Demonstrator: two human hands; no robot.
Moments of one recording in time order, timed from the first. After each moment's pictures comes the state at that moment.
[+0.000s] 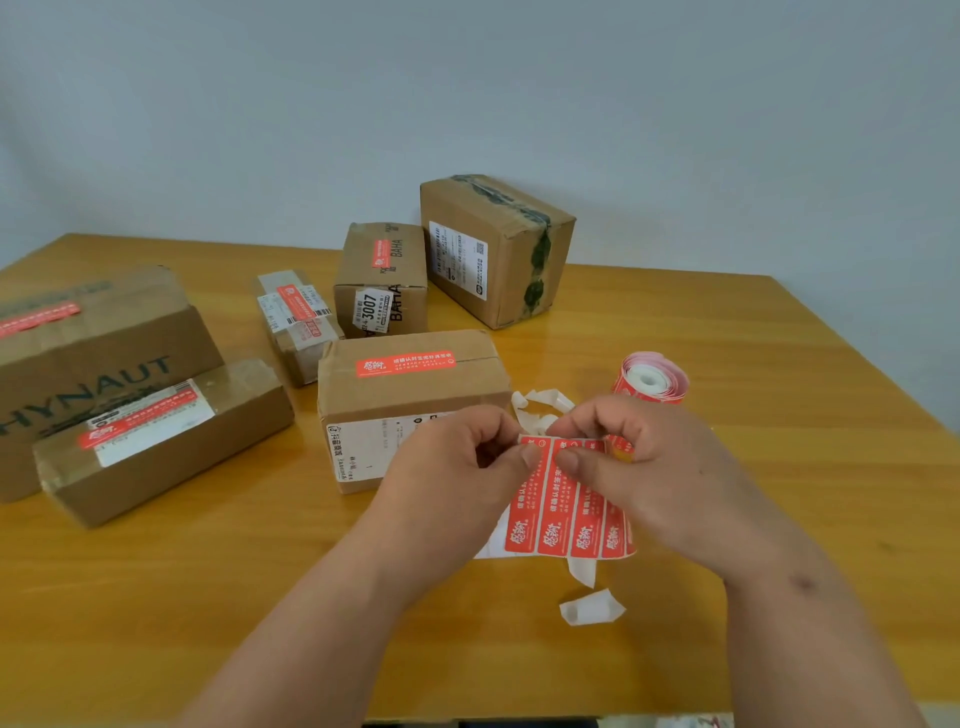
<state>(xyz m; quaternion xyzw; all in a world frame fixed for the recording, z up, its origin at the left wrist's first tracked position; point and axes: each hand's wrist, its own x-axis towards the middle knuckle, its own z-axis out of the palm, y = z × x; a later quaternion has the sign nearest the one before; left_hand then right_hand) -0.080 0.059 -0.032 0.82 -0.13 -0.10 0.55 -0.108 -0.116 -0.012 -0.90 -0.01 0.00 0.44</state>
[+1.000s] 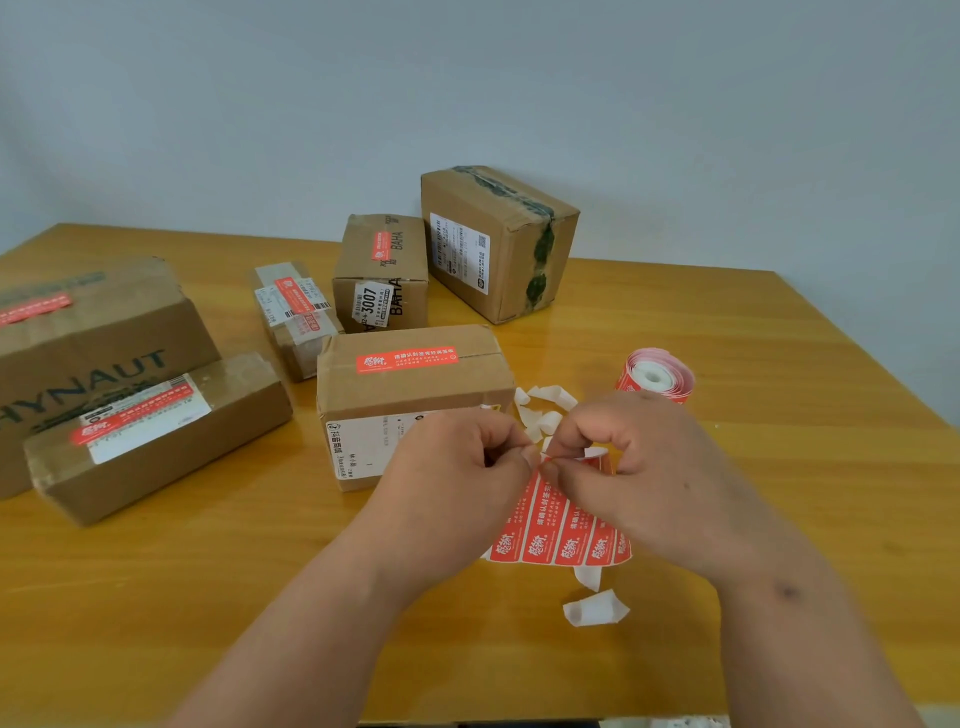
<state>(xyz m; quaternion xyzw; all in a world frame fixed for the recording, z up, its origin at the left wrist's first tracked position) -0.078 0.061 -0.029 0.84 -0.17 -0.09 0.51 -0.104 -0.110 -0.016 -0.95 -0.07 -0.04 0.32</state>
